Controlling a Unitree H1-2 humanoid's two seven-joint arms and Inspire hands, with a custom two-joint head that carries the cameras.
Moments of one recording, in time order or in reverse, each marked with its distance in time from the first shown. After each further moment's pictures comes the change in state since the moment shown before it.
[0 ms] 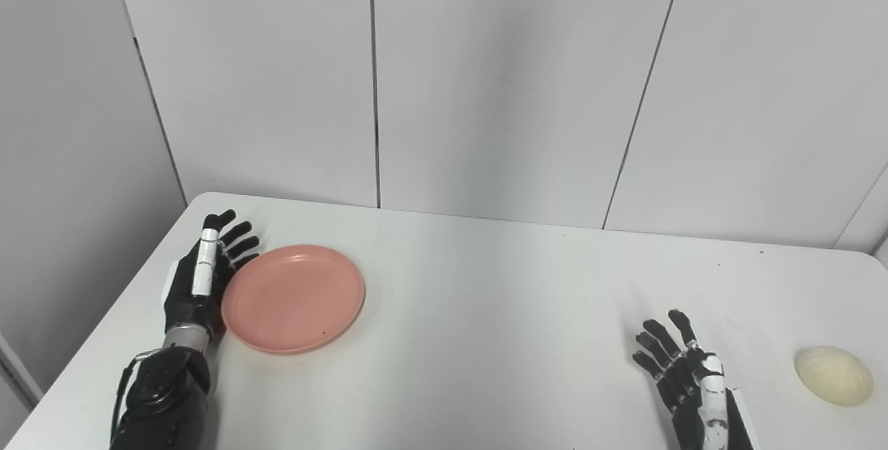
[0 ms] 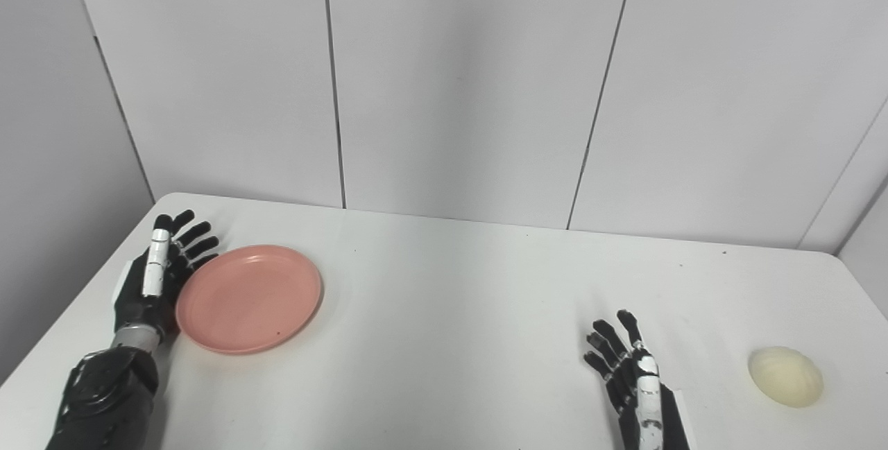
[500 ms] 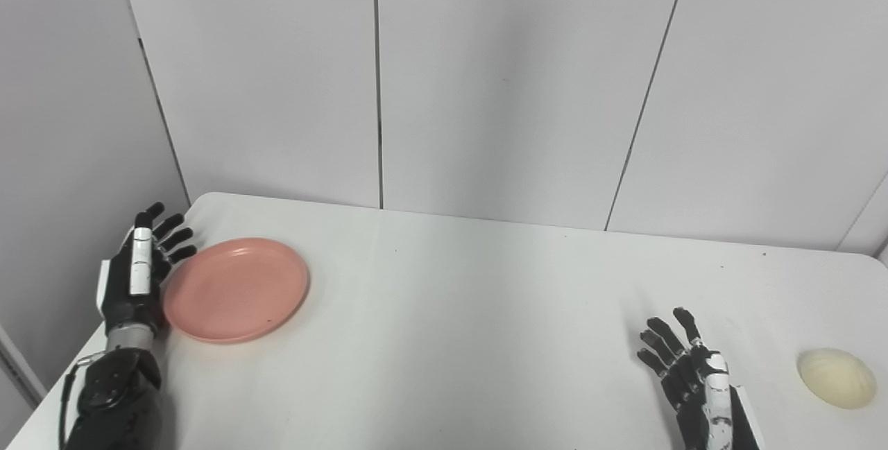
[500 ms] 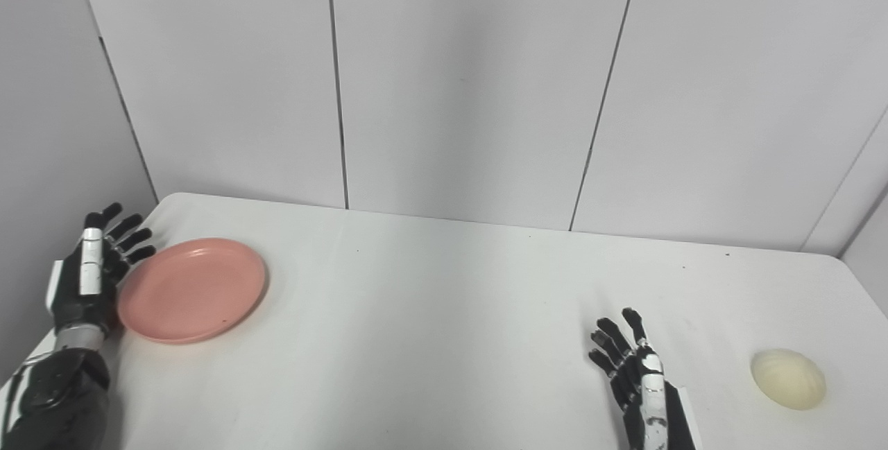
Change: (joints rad) left arm -0.030 0.066 0.074 0.167 -0.019 -0.194 -0.016; right arm -0.006 -0.005 -0.012 0.009 0.009 -0.009 0.008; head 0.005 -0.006
